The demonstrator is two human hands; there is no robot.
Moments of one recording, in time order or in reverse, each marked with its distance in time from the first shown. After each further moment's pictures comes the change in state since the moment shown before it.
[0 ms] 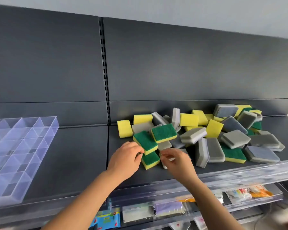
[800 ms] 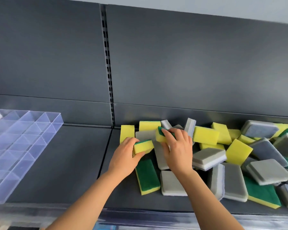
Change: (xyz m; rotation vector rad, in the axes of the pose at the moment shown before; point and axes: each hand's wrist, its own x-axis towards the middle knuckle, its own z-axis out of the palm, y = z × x) left_hand 0.070 -0.019 0.043 -0.125 0.191 -0.354; right_hand 0.123 0.025 0.005 -0.454 0.443 -0.467
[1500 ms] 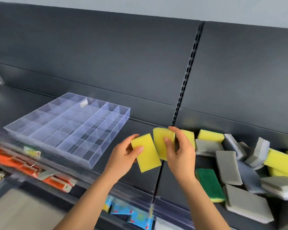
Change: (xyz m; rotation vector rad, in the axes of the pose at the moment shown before) left_hand -0.097 -0.094 -0.146 -0.596 0.200 -0.343; right_hand 0.000 -0.196 0.008 0.713 -0.101 0.115
